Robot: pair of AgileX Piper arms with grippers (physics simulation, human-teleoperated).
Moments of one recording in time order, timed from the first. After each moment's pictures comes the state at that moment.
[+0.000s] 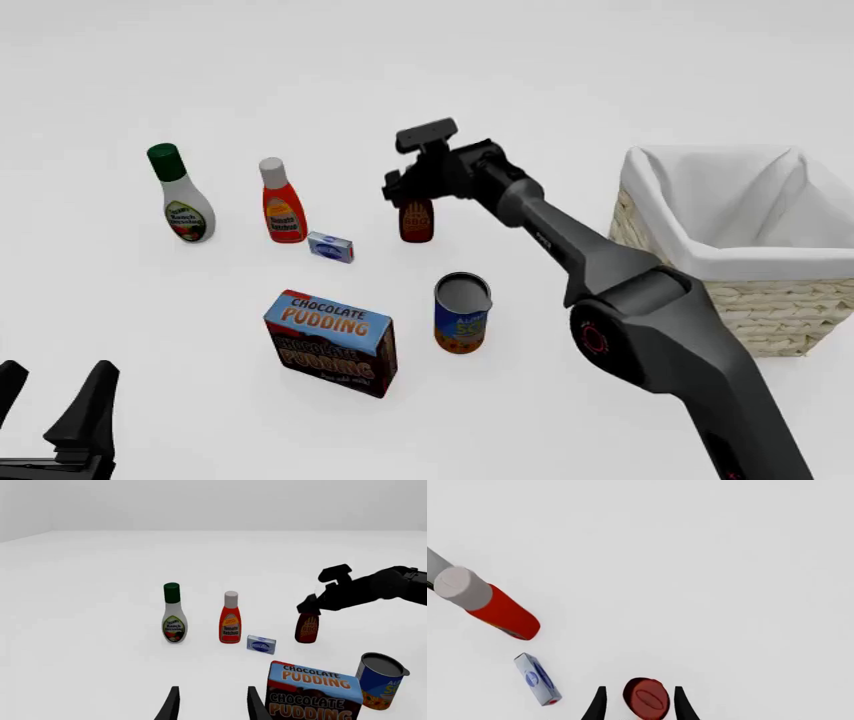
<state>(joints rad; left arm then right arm) 0.00 0.00 0.00 0.00 0.00 0.49 2.56 -2.41 0.57 -0.02</state>
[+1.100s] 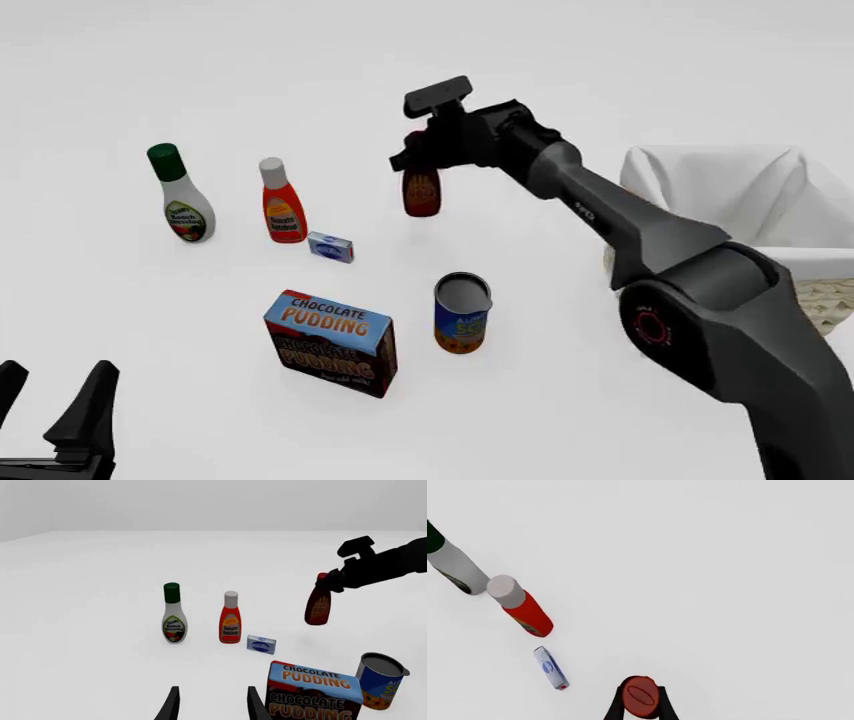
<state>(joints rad) 0.00 0.00 0.00 0.00 0.00 0.49 2.33 -2.21 0.54 -0.08</state>
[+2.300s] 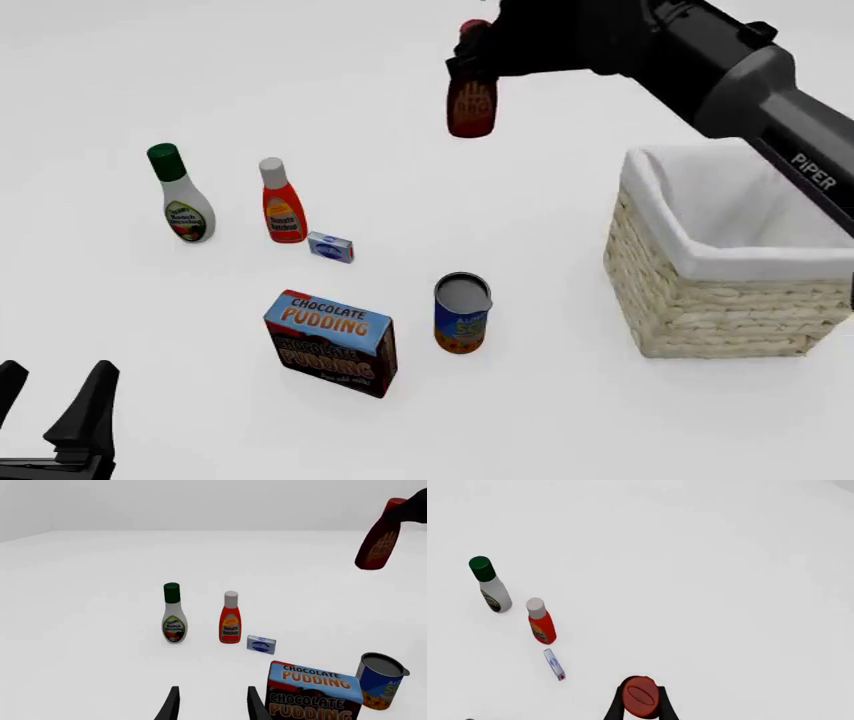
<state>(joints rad) 0.00 0.00 0.00 0.00 0.00 0.46 1.82 -1.93 0.58 -0.19</state>
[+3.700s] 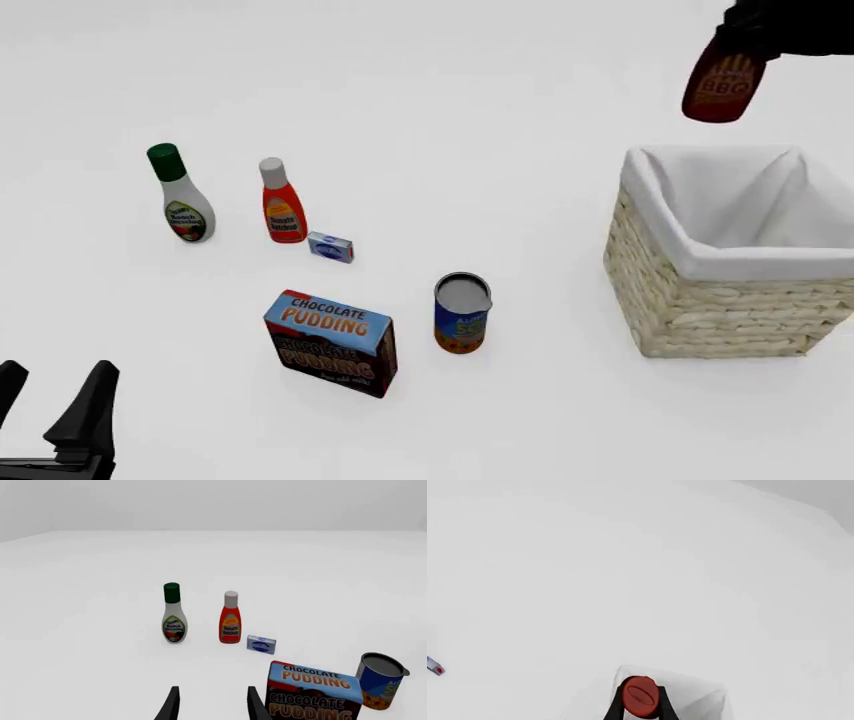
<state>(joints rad) 0.00 0.00 0.00 0.00 0.00 0.02 1.34 -1.54 0.59 -0.26</state>
